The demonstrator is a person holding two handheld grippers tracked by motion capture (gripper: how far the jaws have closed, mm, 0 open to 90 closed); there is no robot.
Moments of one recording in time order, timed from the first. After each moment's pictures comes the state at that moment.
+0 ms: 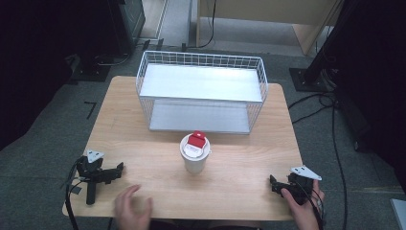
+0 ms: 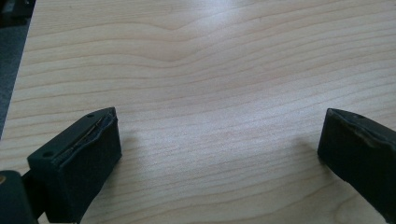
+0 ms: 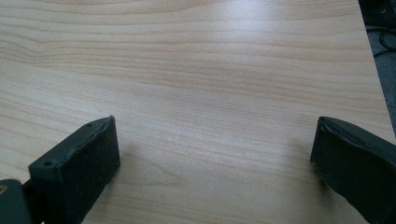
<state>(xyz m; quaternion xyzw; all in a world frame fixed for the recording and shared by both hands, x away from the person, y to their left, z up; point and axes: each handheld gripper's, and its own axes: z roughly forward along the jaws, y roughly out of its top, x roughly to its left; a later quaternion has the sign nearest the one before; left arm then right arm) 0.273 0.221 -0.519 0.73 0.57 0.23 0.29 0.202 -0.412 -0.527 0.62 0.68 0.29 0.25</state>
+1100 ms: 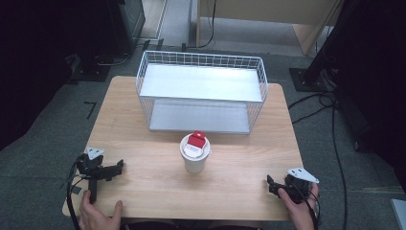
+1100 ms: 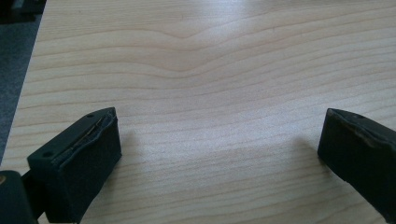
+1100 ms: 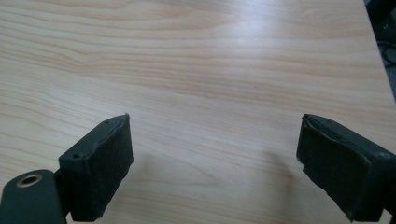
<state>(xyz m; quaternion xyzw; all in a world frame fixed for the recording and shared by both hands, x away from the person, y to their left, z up) 0.281 0.220 -0.518 0.72 0.59 0.24 0.28 0.195 -0.393 -0.517 0.61 0.68 0.31 0.26</state>
